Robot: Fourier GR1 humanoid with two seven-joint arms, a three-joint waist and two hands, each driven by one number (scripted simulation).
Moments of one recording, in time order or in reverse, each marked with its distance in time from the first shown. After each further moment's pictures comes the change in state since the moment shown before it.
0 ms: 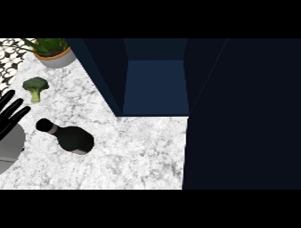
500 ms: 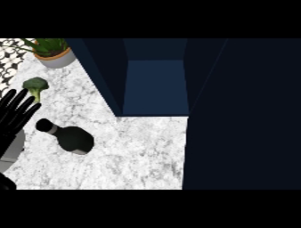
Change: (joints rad) left arm -0.058 -0.065 0.010 0.181 -0.202 -0.062 -0.171; right arm -0.016 -0.002 -0.034 -0.002 0.001 0.011 0.015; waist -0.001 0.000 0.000
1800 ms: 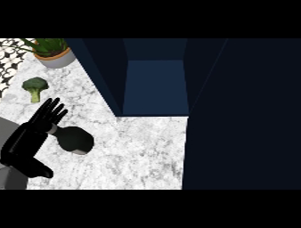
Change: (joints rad) left arm -0.124 -0.029 -0.037 0.499 -0.350 -0.140 -0.434; right arm -0.009 0.031 0.019 -0.005 0.015 0.004 0.023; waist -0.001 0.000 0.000
